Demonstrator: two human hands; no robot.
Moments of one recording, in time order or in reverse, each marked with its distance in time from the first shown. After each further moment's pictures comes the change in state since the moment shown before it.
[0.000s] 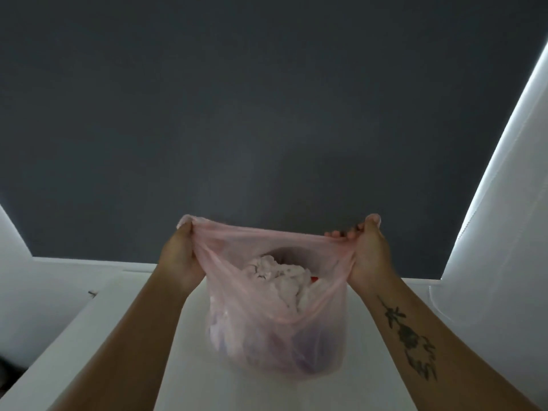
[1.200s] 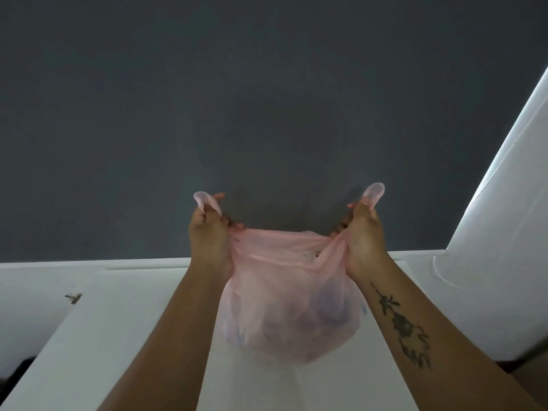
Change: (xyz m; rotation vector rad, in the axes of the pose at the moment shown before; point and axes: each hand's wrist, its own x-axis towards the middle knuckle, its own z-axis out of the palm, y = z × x) left_hand 0.030 -0.028 0.015 0.222 0.007 0.237; right_hand 0.006 0.051 0.024 -0.343 0.133 -0.079
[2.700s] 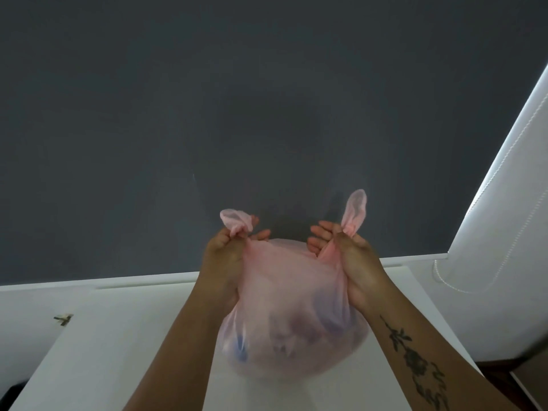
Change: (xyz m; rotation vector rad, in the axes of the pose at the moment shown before) left_hand -0.008 -0.011 -0.003 0.207 -0.303 -0.087; right_hand -0.003 0.023 -0.002 0.144 -0.259 0.043
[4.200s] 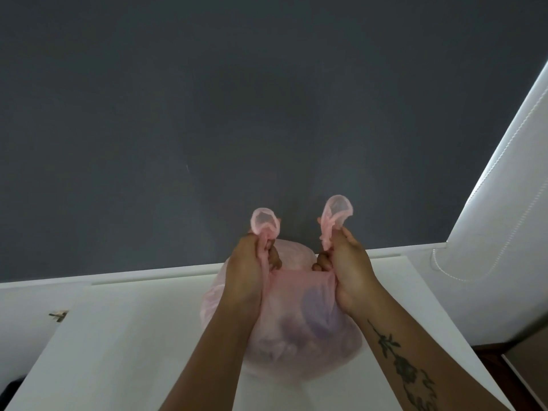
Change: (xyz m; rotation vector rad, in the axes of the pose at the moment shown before) left_hand -0.020 -0.019 0.025 0.023 -0.010 -0.086; right_hand -0.011 0.012 0.009 -0.099 0.155 0.090
